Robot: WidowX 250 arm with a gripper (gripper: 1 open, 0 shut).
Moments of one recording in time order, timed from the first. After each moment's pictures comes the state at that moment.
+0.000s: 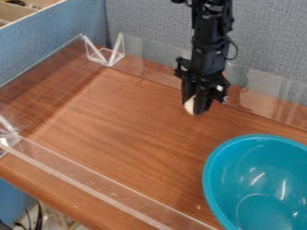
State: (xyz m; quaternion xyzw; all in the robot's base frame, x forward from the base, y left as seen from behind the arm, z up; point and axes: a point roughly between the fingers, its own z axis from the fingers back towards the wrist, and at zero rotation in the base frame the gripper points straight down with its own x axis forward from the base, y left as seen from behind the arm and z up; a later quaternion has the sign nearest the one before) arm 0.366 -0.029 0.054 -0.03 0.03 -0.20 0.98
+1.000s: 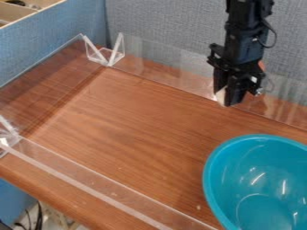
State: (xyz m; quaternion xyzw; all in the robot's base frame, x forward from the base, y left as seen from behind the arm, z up) arm 0.371 -0.079 0.086 -0.03 -0.01 -0.29 0.96
